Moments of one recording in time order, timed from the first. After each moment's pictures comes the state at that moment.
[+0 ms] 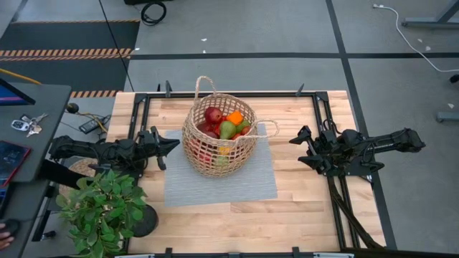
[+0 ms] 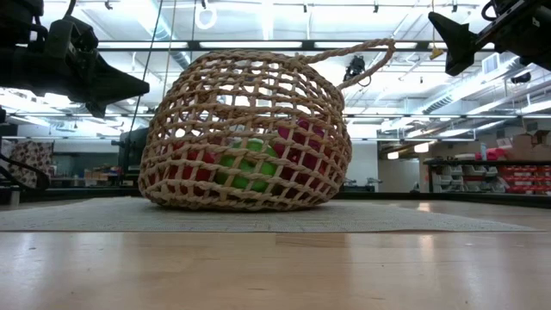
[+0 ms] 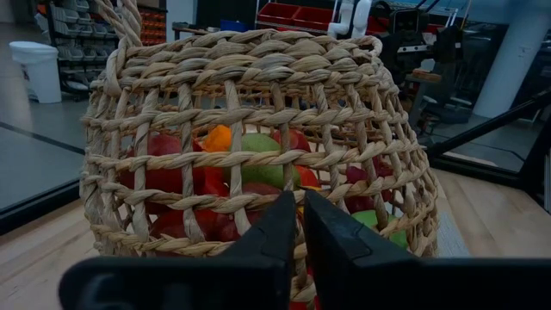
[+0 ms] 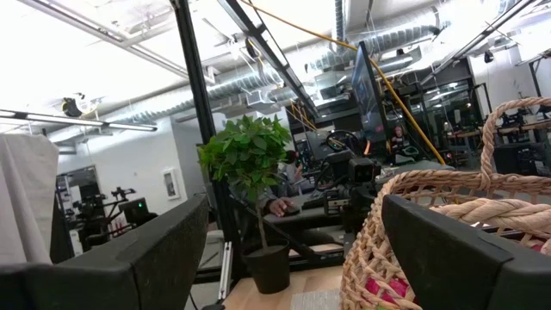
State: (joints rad) left arm -0.14 0.11 0.01 0.08 -0.49 -0.17; right arm 0.08 0.26 0.01 0.64 -0.08 0.25
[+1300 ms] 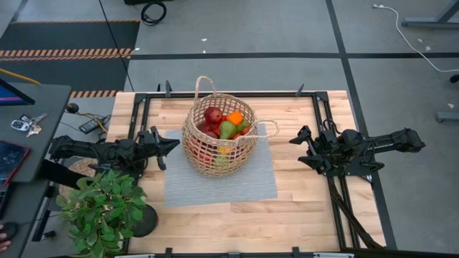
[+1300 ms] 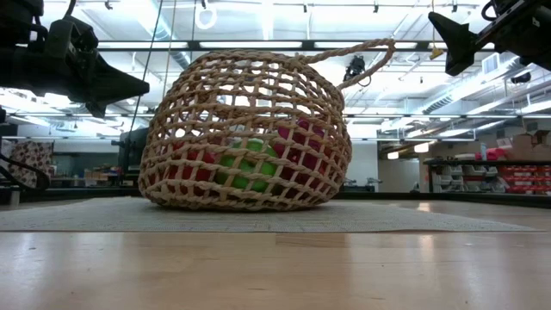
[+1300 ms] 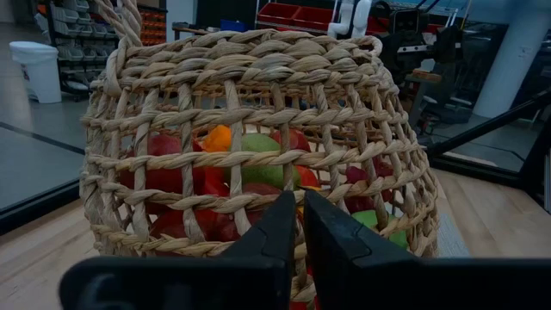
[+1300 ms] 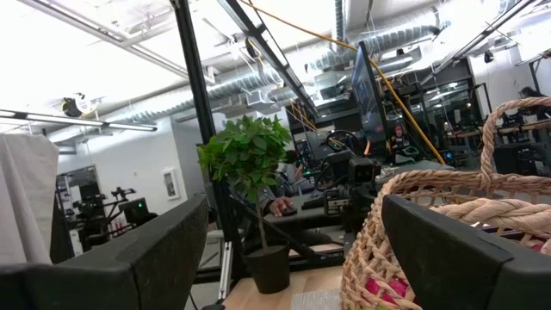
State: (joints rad) left arm -0.14 0.11 0.01 0.08 -0.49 -0.17; right arm 0.08 0.26 0.01 0.64 -0.08 0.25
